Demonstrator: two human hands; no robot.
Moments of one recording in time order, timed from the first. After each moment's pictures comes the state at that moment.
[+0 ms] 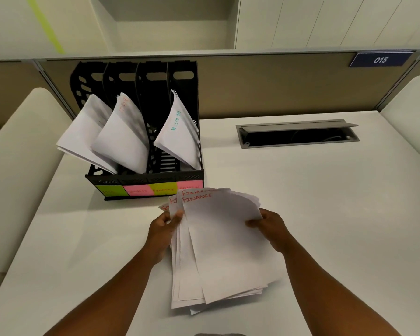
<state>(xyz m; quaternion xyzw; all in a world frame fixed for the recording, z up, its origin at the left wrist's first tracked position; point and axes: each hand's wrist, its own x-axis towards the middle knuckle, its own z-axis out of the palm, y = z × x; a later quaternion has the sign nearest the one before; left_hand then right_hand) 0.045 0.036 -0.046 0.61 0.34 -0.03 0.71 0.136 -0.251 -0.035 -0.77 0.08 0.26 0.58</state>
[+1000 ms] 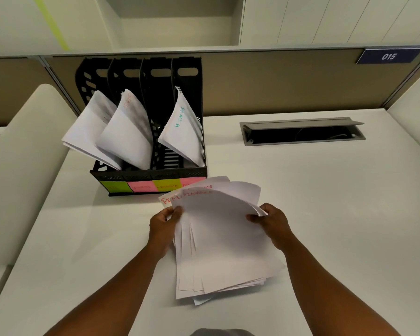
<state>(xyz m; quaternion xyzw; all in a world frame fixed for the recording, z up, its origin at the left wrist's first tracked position) 0.045 0.030 -0.041 0.65 0.36 0.04 0.67 0.133 -0.242 -0.032 -0.78 0.09 0.20 0.58</state>
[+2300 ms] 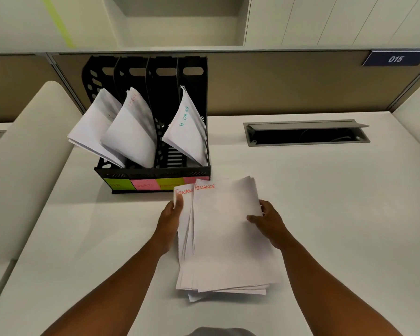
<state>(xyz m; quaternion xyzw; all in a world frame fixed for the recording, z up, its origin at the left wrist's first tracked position) 0.049 0.035 -0.035 0.63 0.29 -0.05 0.71 0.135 -0.231 -0.031 -0.80 0.06 0.24 0.55</state>
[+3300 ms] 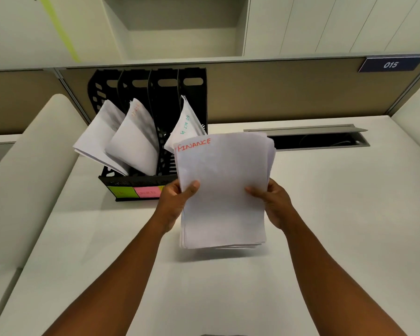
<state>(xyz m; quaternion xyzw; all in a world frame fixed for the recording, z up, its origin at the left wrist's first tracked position) 0.085 0.031 0.048 0.63 0.20 0.04 0.75 0.166 -0.214 0.034 -0.64 0.03 0.21 0.74</state>
